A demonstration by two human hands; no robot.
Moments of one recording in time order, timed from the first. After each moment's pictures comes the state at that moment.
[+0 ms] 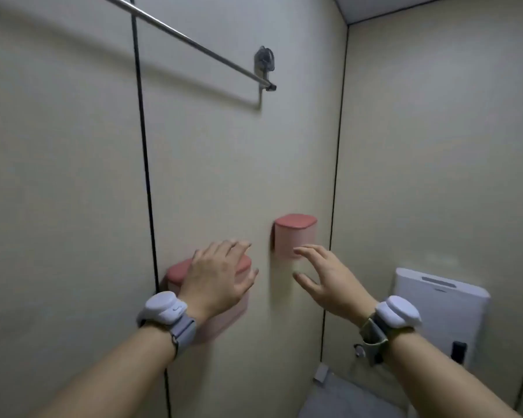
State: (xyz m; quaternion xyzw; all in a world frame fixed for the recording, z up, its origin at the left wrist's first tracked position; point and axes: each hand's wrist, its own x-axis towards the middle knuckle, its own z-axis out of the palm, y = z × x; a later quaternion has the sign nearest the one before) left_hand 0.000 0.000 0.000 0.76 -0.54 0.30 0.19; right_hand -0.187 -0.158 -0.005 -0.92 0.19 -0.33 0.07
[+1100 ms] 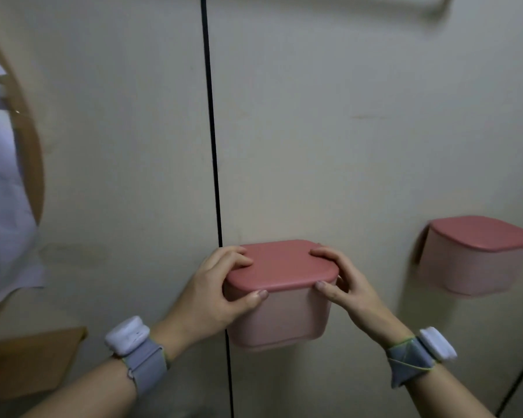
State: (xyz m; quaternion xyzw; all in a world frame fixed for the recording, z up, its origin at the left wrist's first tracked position) left_hand 0.021 0.020 -0.044 0.84 -0.32 0.21 0.38; right_hand -0.003 -0.249 -0.063 -0.79 -0.18 -0.15 0.57
